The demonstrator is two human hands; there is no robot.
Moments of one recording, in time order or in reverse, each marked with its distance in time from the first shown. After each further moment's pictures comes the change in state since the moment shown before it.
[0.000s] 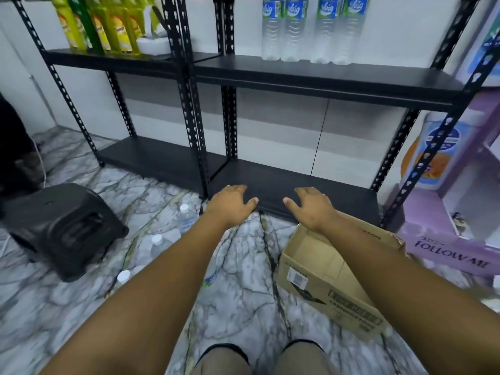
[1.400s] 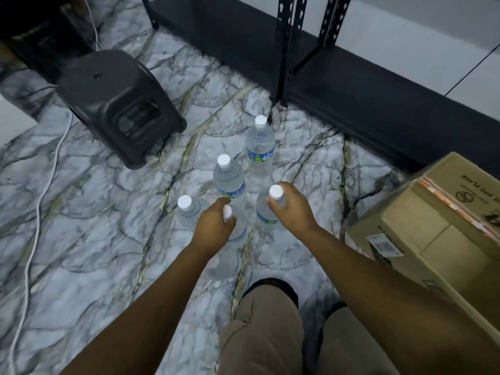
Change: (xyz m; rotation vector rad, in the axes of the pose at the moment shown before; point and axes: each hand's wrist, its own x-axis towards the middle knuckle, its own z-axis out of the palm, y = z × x) left_hand -0.094 -0.245 0.135 -0.411 0.017 -0.581; right_hand 0.041 -0.162 0.271 0.622 -0.306 -0.114
